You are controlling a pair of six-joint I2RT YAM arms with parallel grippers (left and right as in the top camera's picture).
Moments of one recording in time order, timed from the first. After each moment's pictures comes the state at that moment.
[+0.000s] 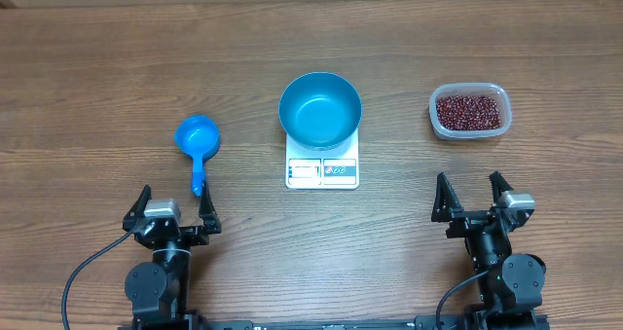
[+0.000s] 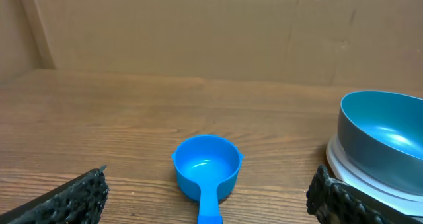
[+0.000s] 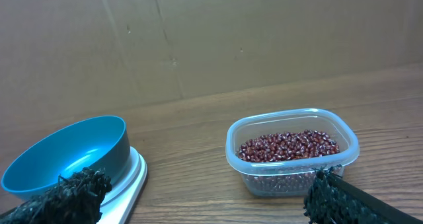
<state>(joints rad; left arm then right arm) 0.12 0.01 0.01 -0.07 0.07 -0.05 0.07 0.01 0.02 -0.04 -0.02 0.20</state>
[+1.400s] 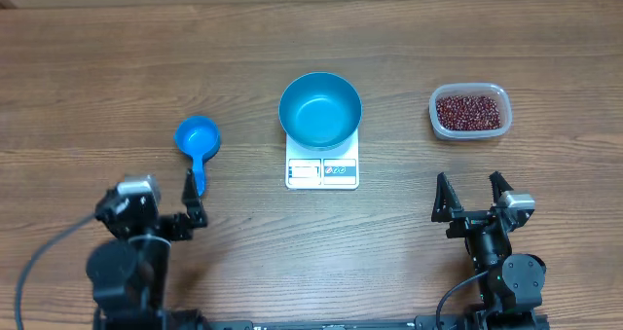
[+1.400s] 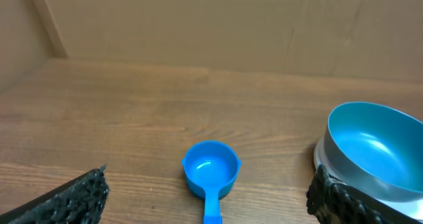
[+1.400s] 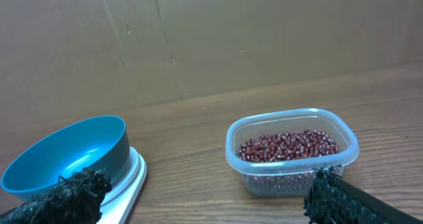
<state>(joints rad) 0.12 0.34 0.50 -0.41 0.05 -0.04 0.07 0.01 0.02 -0.03 -0.02 0.20</state>
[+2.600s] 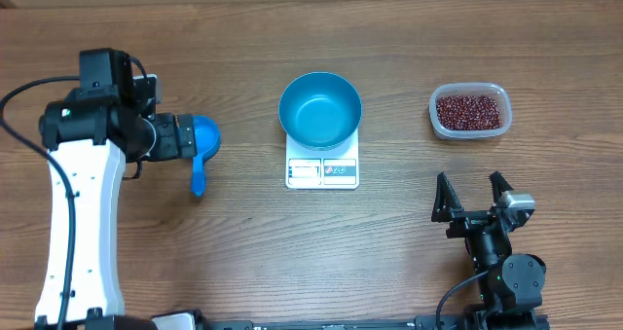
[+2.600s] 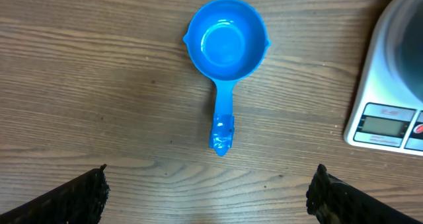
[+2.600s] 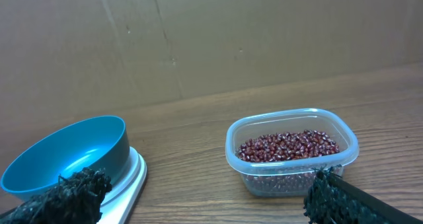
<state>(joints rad) 0.12 1.49 1.45 -1.23 0.03 -0.04 0.07 0.01 0.02 -0.04 -0.02 0.20</state>
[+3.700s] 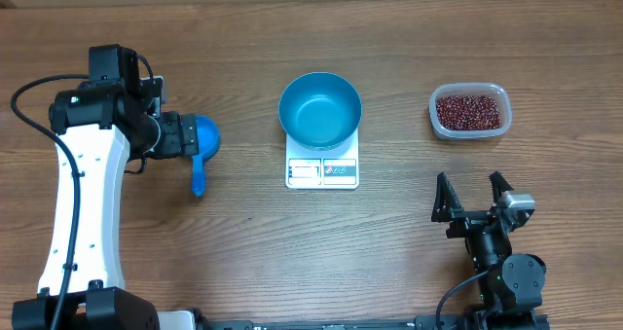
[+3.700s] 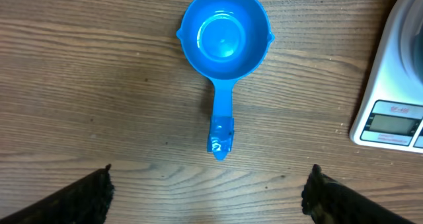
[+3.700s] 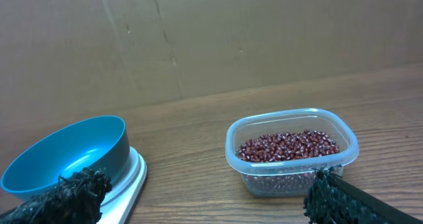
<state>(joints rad) 0.12 1.55 1.45 -1.22 0.04 -0.03 0.07 0.01 0.02 -0.03 -0.02 0.20</state>
